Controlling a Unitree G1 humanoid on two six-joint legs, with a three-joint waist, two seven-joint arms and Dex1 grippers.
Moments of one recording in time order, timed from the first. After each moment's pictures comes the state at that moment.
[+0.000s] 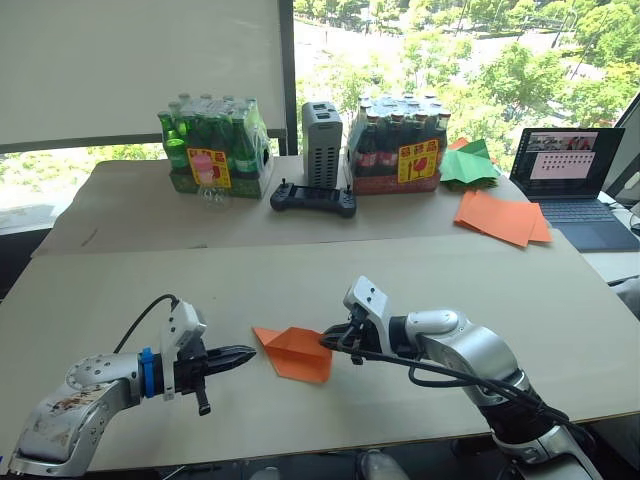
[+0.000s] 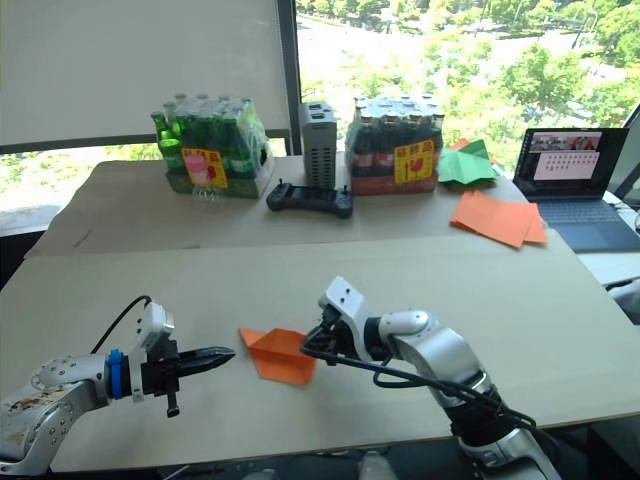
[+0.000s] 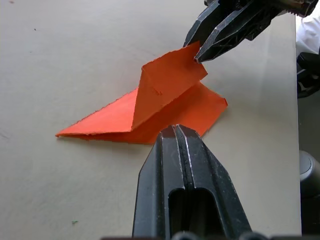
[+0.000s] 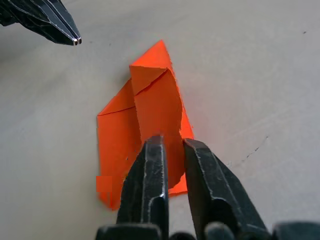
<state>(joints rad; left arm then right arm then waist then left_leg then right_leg) 0.04 0.74 0.18 -0.35 -0.58 0.61 -1.03 -0.49 -0.44 0.32 -0.31 0.30 0.93 0.82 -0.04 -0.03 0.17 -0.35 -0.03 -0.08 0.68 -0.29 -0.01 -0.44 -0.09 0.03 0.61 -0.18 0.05</state>
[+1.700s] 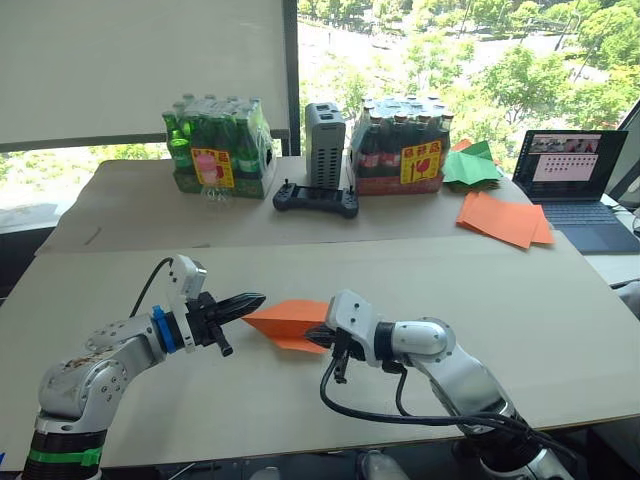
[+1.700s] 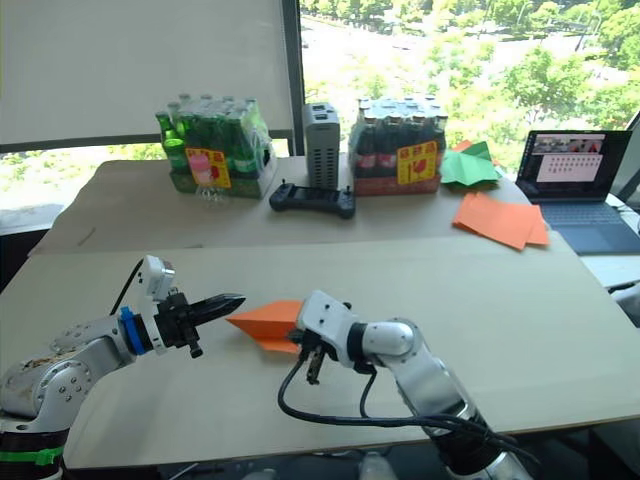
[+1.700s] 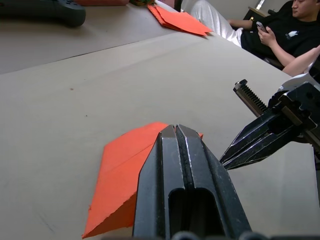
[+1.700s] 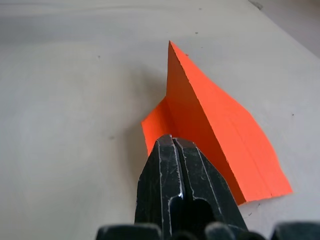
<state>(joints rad) -0.19 0.65 0.21 -0.31 -0.75 0.75 -0.81 -0.41 -0.36 0.40 -0.40 0.02 0.69 0.82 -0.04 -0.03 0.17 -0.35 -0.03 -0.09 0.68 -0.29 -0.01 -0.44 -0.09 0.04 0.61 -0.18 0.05</state>
